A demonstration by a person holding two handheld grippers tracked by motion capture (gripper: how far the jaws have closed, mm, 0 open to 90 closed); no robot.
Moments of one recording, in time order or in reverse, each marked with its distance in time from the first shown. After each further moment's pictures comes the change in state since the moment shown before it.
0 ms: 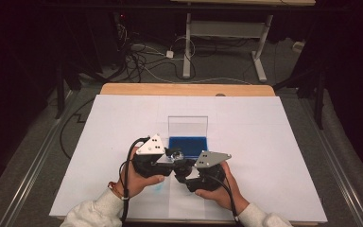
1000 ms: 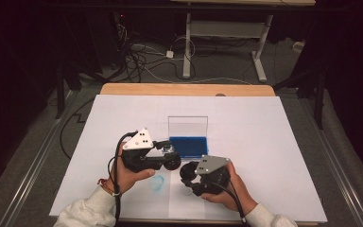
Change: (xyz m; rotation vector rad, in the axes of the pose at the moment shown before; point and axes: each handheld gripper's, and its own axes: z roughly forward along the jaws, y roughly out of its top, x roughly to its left) left arm 0.014 -0.001 -0.024 -0.038 0.056 -0.004; right arm 0.005 0.003 -0.018 0.118 -0.067 -0.130
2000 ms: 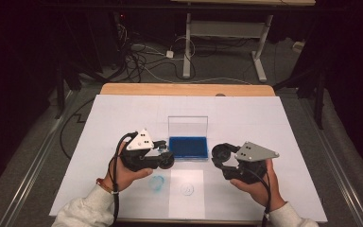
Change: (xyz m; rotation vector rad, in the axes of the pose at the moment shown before) left arm 0.007 -0.008 0.004 0.089 0.080 0.027; right arm -0.043 -0.021 -0.073 -0.151 -0.239 0.113
